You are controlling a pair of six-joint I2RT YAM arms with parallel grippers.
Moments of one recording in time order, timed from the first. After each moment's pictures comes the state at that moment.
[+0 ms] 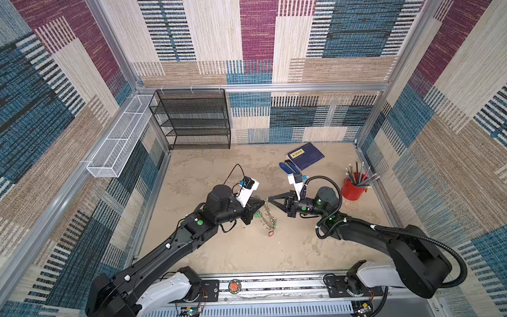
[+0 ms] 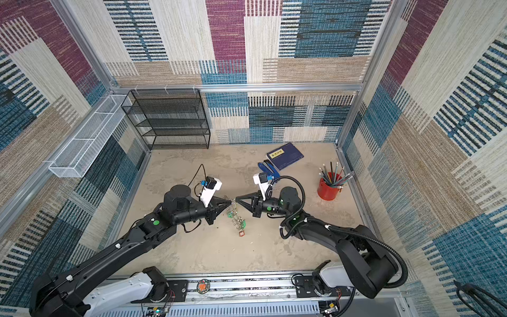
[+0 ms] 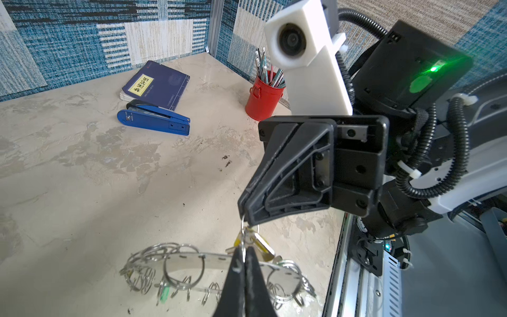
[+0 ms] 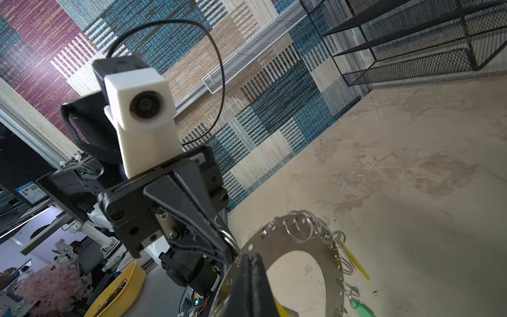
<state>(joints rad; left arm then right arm) -0.69 1.01 0.77 -0.12 0.36 -0.16 0.59 1.36 0.55 0.87 -0.78 0.67</state>
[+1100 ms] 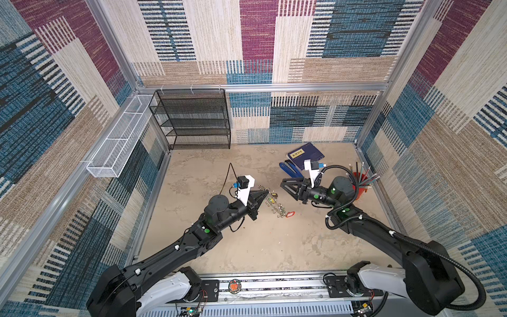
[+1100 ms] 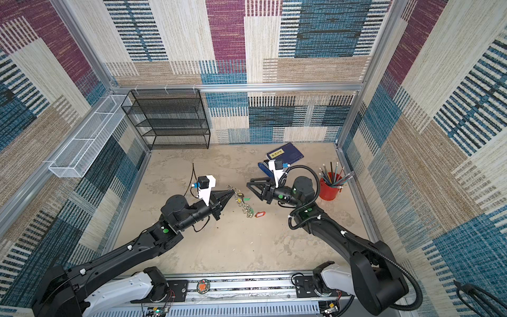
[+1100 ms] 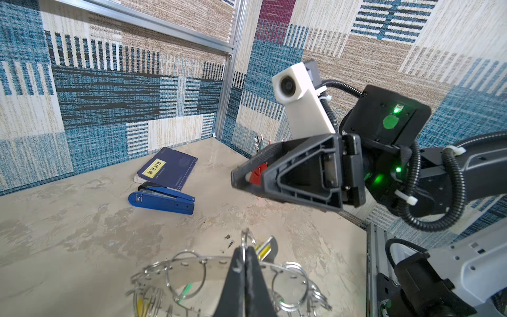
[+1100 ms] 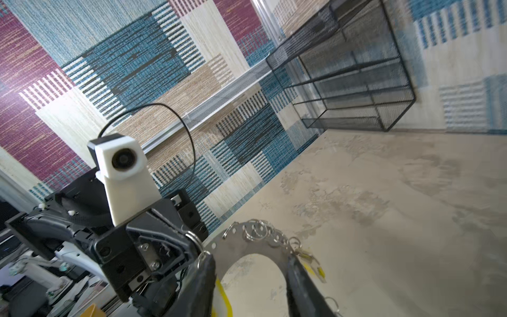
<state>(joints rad) -0.75 1.05 0.60 0.47 0.22 -0.24 0.41 1.19 0.66 0.63 -0.74 0.61</state>
